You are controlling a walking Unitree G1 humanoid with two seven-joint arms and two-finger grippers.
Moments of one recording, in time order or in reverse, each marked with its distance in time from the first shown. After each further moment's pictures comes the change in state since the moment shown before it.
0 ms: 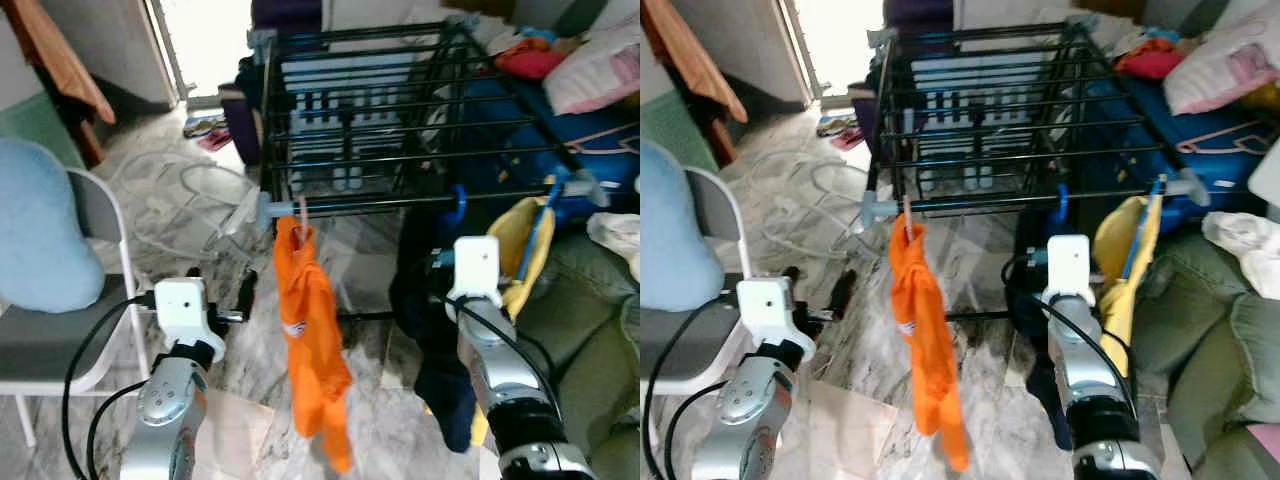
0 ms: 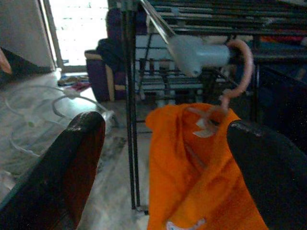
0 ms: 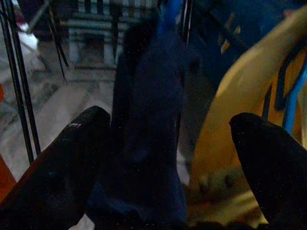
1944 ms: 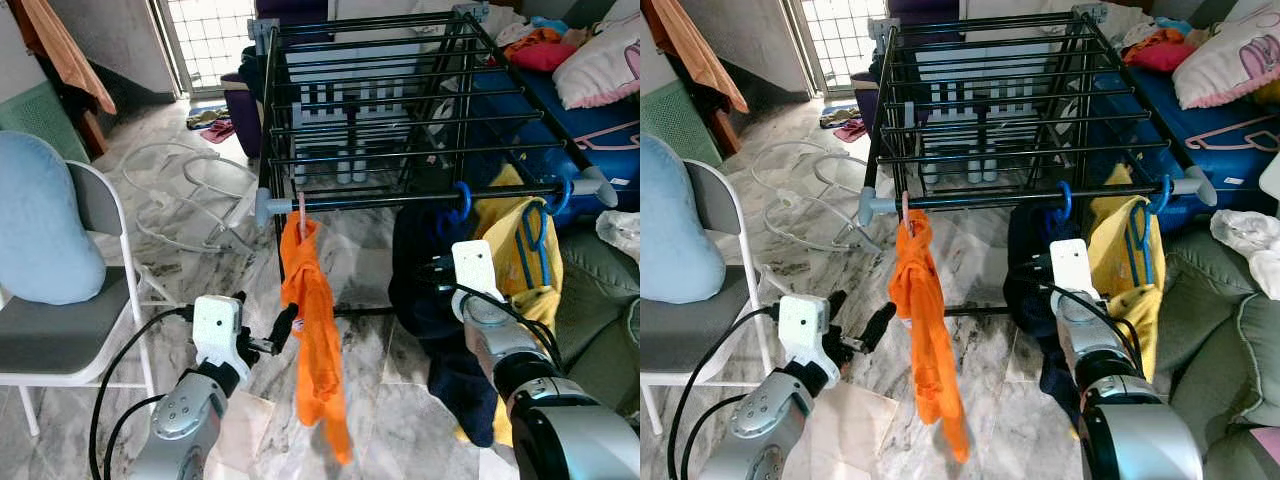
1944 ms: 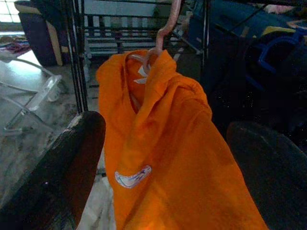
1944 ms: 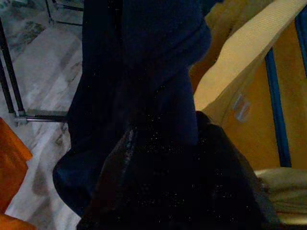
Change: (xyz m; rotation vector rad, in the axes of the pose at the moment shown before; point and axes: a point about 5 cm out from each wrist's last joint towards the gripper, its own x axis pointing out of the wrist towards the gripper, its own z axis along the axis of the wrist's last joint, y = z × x) left arm -0.014 -0.027 -0.018 -0.058 0.151 -0.232; right arm 0.028 -0.015 -0.016 -0.104 0.187 0.000
